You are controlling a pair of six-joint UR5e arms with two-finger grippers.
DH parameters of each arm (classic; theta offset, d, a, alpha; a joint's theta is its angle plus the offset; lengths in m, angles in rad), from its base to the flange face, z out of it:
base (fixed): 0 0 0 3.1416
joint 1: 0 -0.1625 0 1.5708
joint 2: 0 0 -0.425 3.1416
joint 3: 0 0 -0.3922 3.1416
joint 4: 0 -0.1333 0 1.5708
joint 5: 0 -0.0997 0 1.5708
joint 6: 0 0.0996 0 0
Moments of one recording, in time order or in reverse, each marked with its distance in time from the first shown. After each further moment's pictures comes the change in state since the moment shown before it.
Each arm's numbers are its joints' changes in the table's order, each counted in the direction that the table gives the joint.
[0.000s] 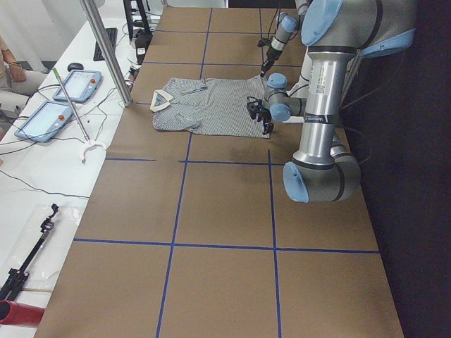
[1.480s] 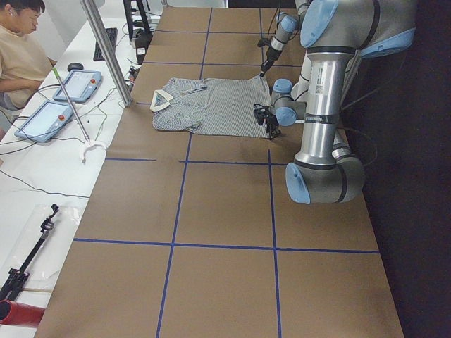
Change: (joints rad) left arm -0.048 -0.030 0.008 -0.015 -0.002 -0.021; right arm -0.002 0.001 -0.001 0.000 0.000 -0.003
